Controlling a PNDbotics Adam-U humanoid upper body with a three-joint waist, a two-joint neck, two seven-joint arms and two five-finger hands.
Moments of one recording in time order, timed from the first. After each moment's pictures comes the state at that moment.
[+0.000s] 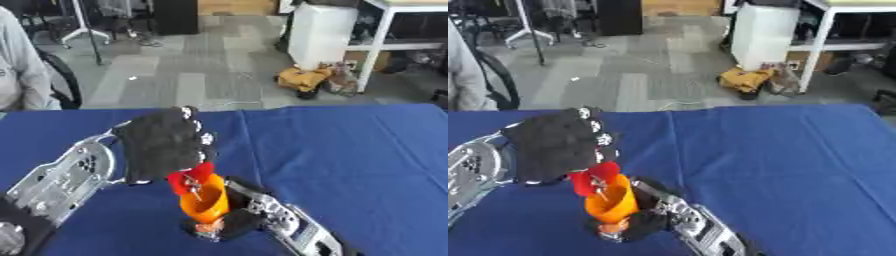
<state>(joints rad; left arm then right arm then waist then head) -1.02 0.38 -0.60 -1.59 -1.49 -0.49 -0.17 -0.60 -0.25 0.48 -1.44 -0.29 0.01 0.30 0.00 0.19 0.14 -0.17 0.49</state>
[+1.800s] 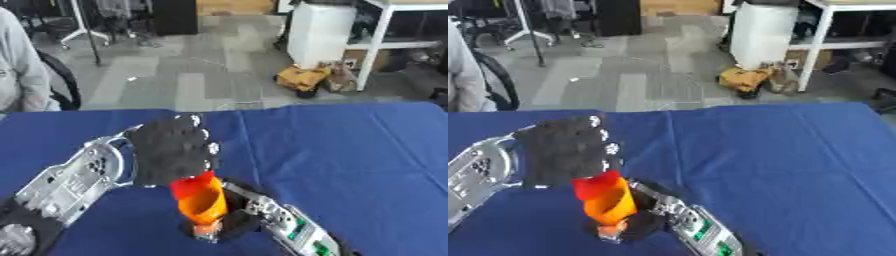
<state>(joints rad) -1.03 0.34 -0.62 -1.56 -1.54 -0.56 -0.20 -0.59 -0.25 0.48 -1.42 -0.28 0.01 0.30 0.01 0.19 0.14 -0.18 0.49</state>
